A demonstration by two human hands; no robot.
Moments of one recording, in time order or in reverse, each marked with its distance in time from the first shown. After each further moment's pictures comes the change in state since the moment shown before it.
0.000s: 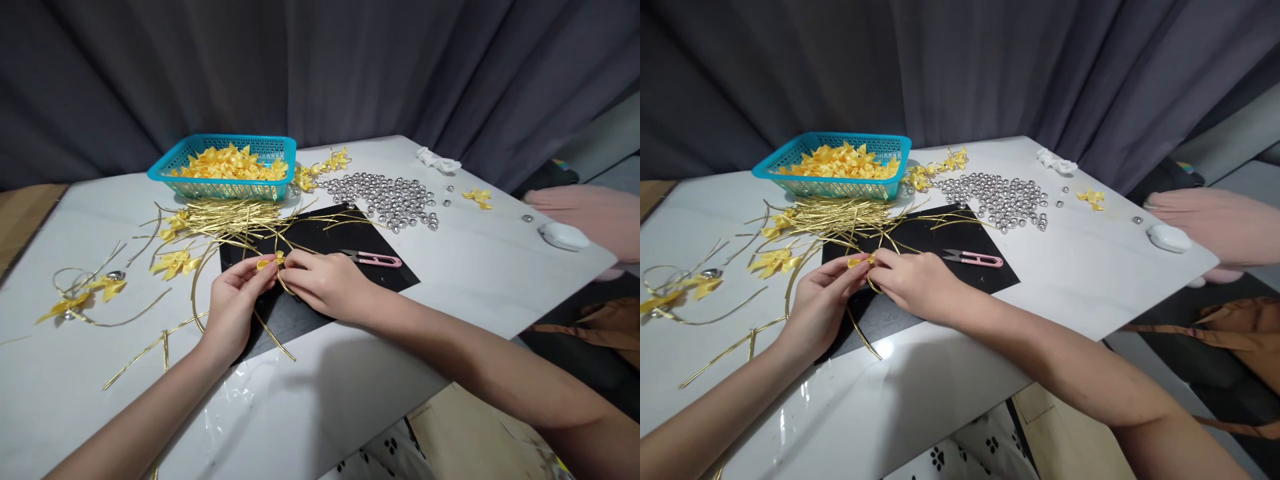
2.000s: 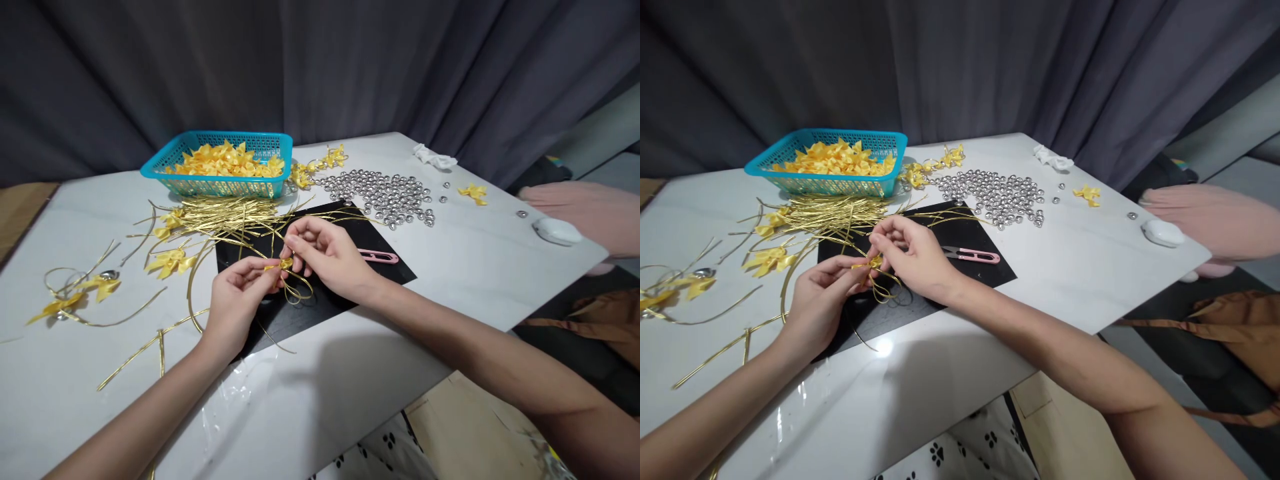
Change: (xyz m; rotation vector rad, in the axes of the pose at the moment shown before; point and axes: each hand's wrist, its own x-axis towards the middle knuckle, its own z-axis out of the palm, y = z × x) left_hand -0.003 -0.001 -0.001 0.163 -0.107 0.078; right_hand 0.021 0.000 -0.007 1.162 0.272 0.547
